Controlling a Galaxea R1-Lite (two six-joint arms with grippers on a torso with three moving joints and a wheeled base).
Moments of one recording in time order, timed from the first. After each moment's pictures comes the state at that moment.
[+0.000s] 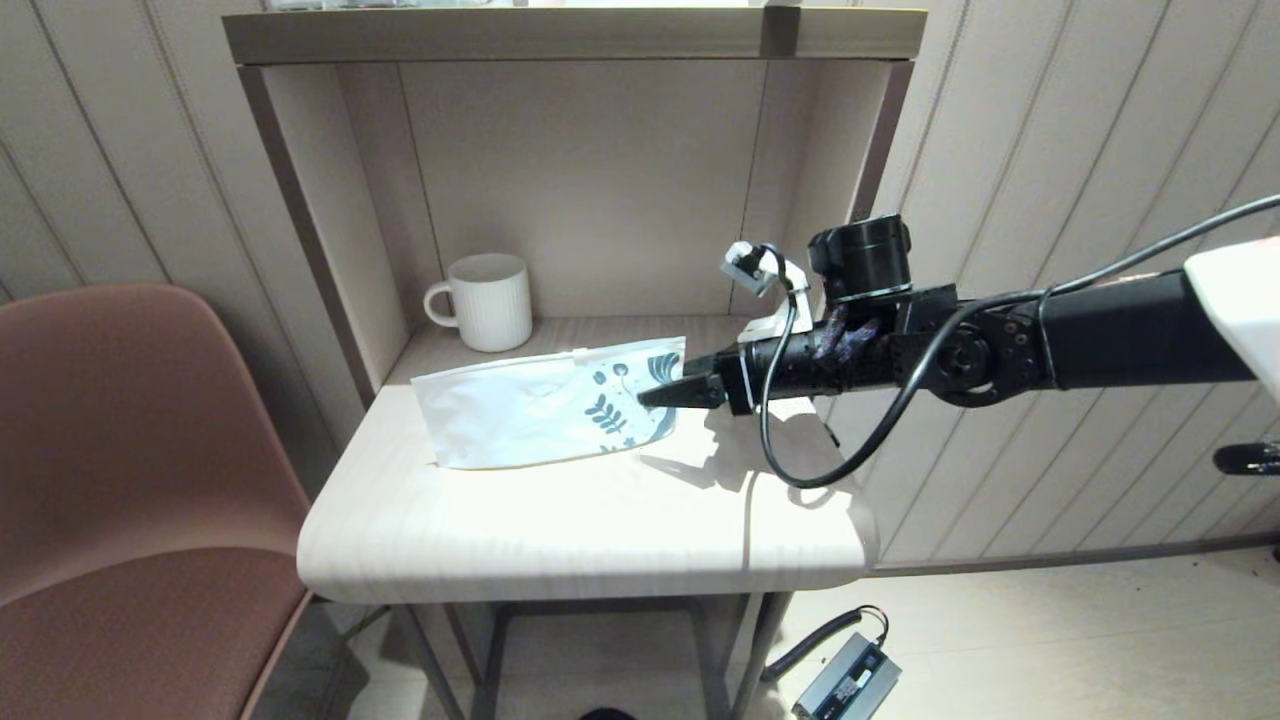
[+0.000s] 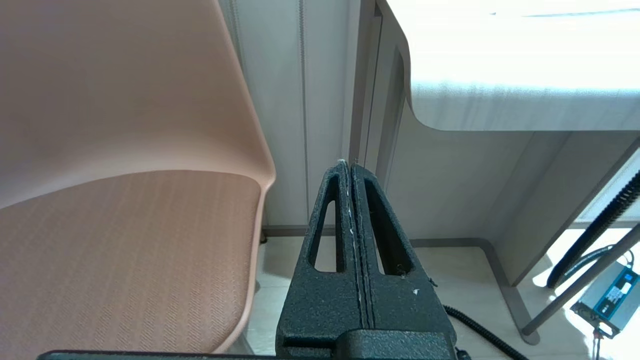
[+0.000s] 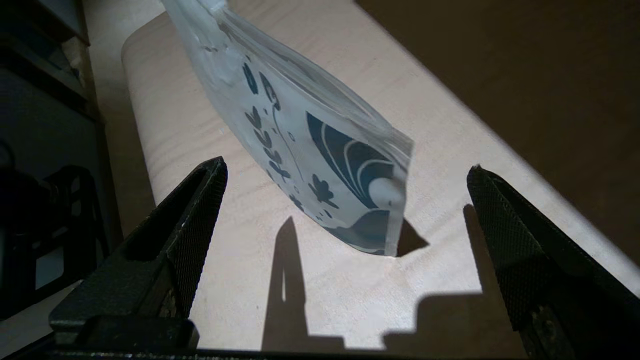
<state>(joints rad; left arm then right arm) 0.00 0.00 0.00 0.01 -0.01 0.00 0.40 2.02 -1.52 -0.12 0.73 -0.08</state>
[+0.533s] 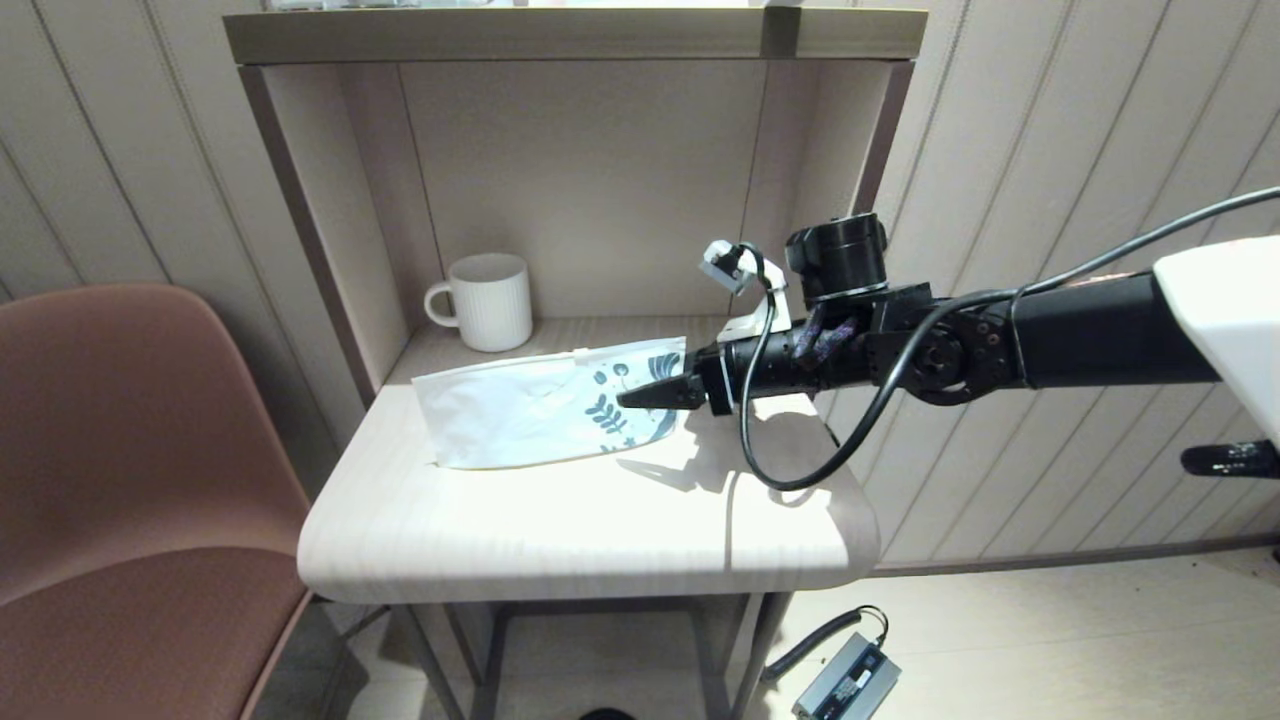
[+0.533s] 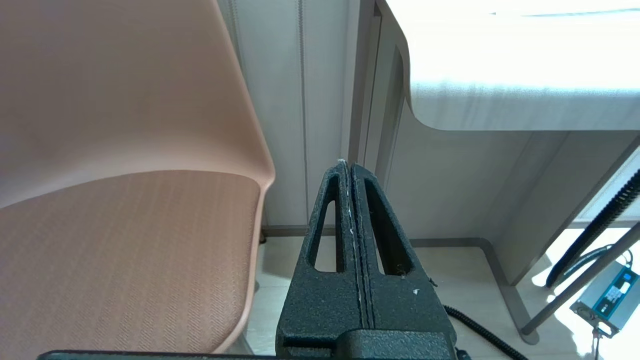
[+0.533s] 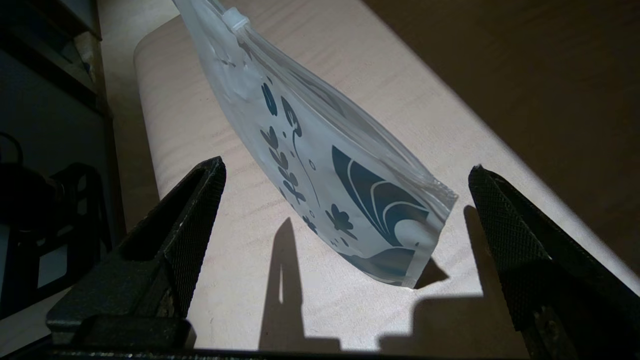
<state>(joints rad) 0.00 0.00 0.00 0.01 -0.01 0.00 0.43 2.05 -1.57 -0.11 0.74 -0.08</state>
